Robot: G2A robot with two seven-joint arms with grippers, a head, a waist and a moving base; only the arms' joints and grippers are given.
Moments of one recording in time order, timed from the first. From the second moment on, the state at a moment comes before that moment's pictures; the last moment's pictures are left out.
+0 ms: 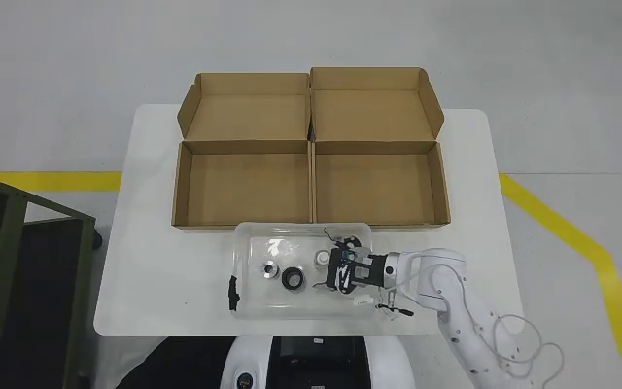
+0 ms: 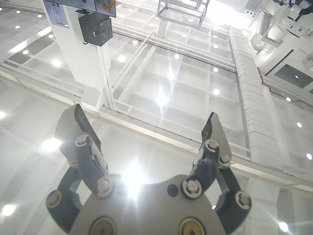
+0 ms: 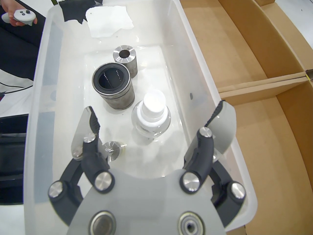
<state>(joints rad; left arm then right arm) -0.17 -0.33 -0.48 -1.21 3.07 0.34 0.06 -1.31 -1.23 1.16 -1.79 -1.50 -0.92 0.29</state>
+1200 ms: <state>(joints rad) -0.17 -0.33 -0.48 -1.21 3.07 0.34 0.06 -1.35 -1.17 1.28 -2.01 -1.35 -0.94 0.08</state>
